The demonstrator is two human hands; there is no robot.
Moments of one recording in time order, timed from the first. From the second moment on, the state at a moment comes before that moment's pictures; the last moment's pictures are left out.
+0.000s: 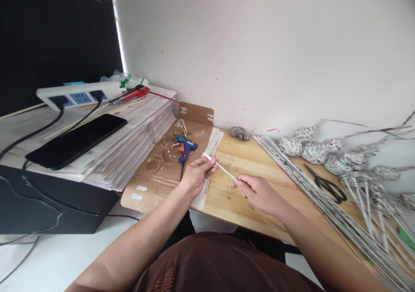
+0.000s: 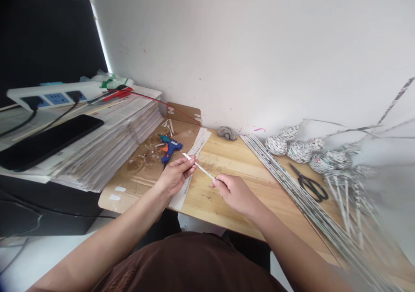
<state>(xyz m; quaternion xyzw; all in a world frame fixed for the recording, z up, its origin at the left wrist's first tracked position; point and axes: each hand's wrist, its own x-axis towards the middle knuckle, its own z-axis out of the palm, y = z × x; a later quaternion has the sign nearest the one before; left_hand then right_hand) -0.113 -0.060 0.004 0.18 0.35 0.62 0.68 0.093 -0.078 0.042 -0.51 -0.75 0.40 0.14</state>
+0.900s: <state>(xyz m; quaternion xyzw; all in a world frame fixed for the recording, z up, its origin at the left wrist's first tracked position) -0.093 -0.054 0.000 0.22 0.32 0.62 0.68 0.028 -0.032 0.059 -0.47 -0.83 0.11 0.29</state>
